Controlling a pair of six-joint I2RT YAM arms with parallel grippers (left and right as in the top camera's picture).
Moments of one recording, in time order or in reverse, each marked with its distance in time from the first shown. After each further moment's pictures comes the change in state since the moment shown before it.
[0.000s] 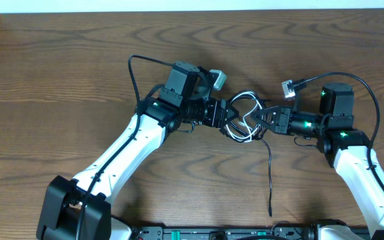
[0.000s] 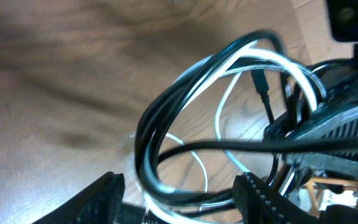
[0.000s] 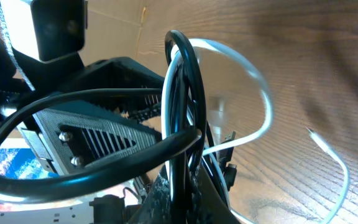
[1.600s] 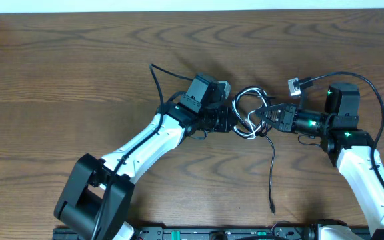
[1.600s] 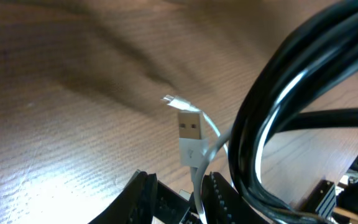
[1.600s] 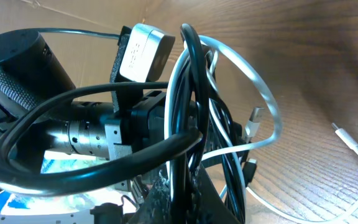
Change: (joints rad) left arm -0.098 0.130 -0.019 0.066 -0.177 -0.198; right arm -0.039 0.000 0.000 0.018 -0.006 0.000
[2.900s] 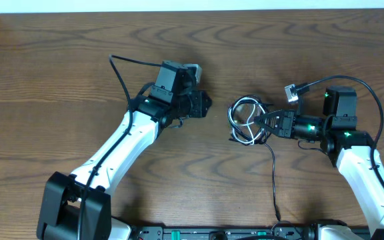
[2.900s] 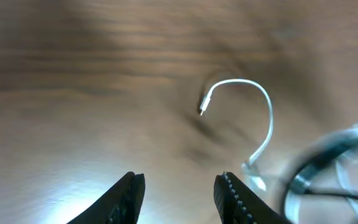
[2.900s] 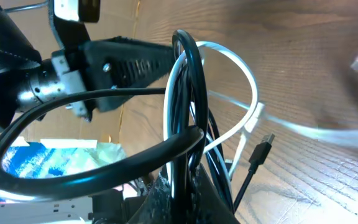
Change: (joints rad) left arm 0.174 -0.115 -0.002 -0.075 -0.043 0.150; right arm 0.000 0.000 0.000 -0.122 -0.015 -0.082
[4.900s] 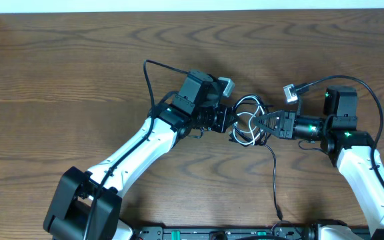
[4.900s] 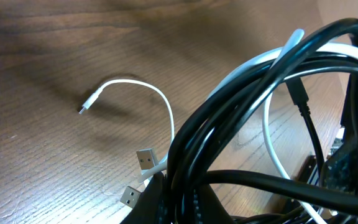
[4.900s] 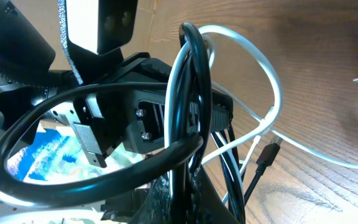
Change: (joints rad) left arm -0.157 0.030 -0.016 0.096 0.129 0.000; right arm 0.000 0.000 0.000 0.010 -0.077 -0.016
